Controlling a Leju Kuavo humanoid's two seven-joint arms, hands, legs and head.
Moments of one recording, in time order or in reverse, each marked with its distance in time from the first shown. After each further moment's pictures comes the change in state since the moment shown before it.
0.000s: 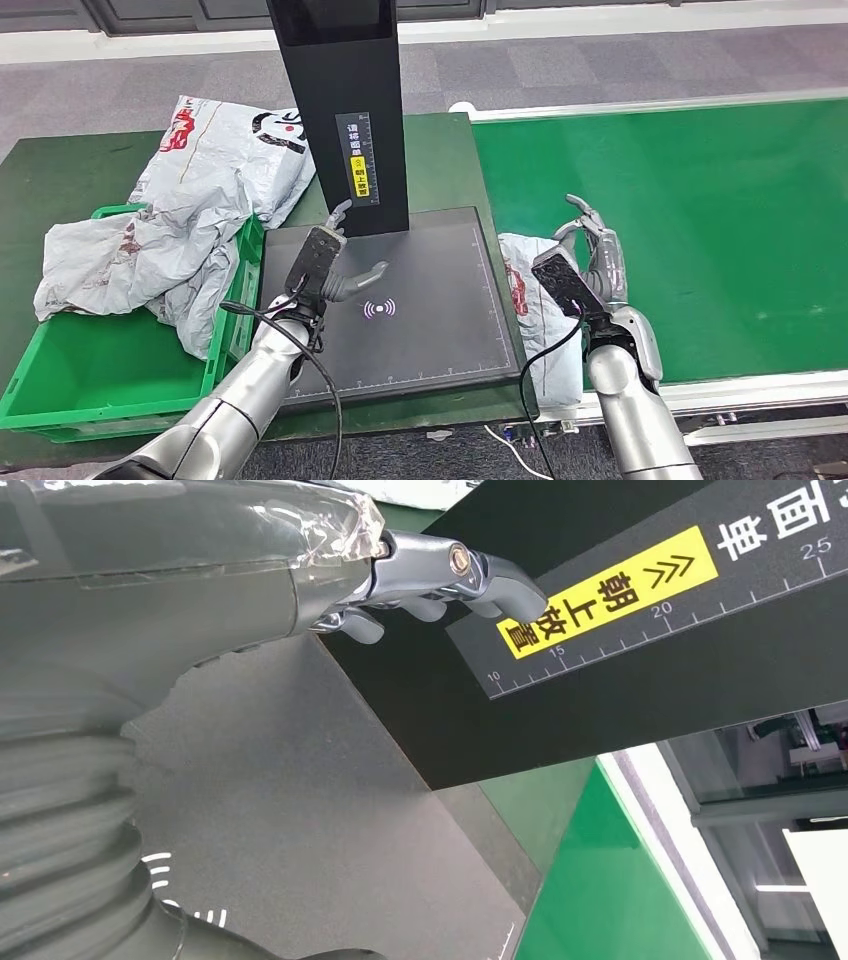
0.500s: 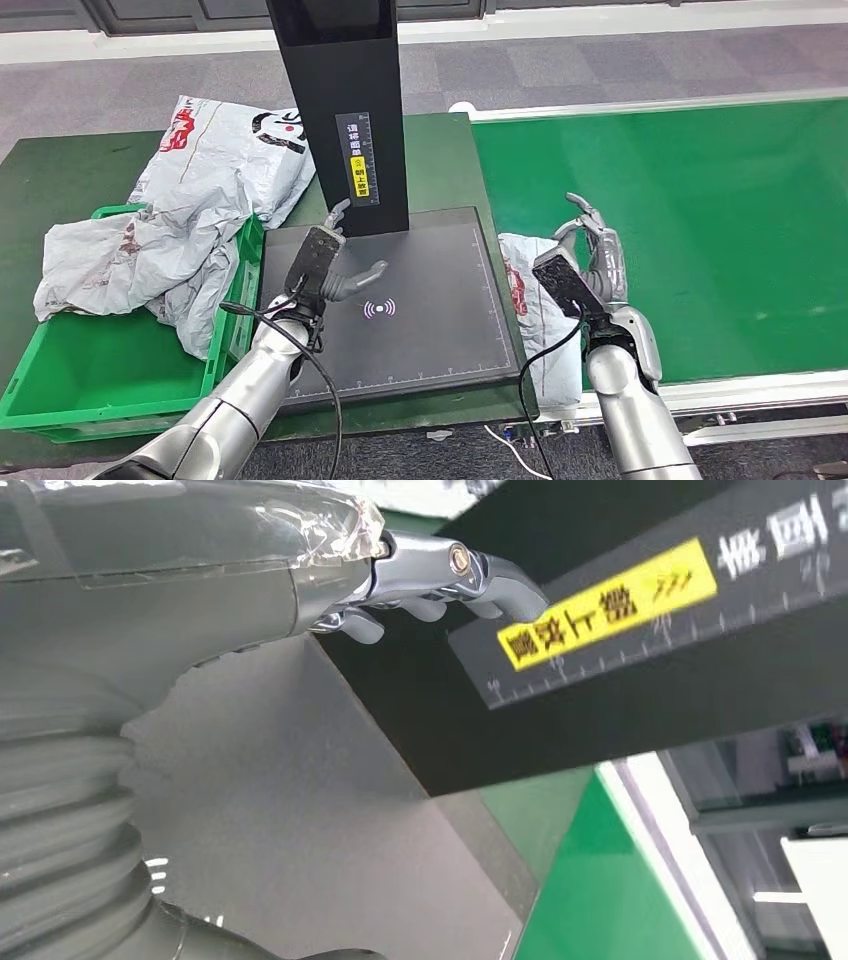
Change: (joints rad) left arm 0.000 0.000 0.009 0.000 0.005 0.013 -0.005; right arm -0.001 0.004 0.000 -0.004 -0.017 -0.015 -0.025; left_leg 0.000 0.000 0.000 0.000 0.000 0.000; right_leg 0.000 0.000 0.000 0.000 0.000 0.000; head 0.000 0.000
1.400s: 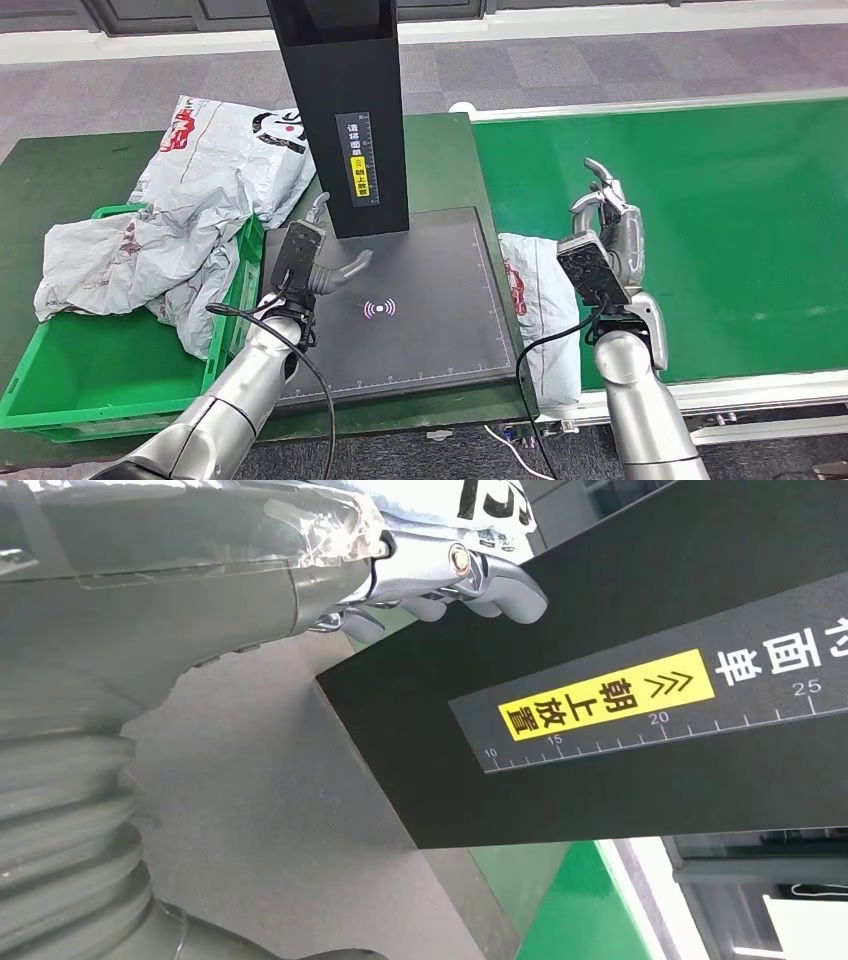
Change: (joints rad) left arm 0.000 0.001 0.057 -0.001 0.013 0.040 -0.024; right arm -0.025 0.003 0.003 -0.099 -0.099 -0.025 -0.053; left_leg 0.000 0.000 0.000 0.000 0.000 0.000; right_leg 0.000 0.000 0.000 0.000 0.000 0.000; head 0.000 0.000
